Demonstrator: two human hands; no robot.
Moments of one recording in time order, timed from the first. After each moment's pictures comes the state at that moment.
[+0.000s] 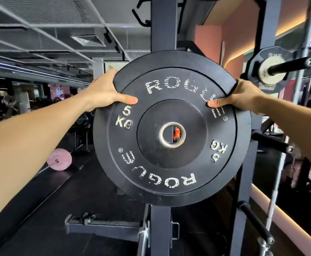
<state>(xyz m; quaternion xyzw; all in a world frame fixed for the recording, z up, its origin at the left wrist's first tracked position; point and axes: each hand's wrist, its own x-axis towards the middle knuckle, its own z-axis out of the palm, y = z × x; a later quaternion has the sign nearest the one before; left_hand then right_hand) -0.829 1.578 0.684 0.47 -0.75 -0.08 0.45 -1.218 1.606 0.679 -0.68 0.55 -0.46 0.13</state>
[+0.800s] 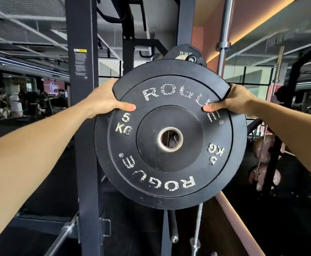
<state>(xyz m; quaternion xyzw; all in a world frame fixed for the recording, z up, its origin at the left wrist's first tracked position) -1.284 1.589 0.651 0.46 -0.74 -0.14 0.46 -1.669 1.626 0.672 -0.69 0.58 -0.43 0.11</state>
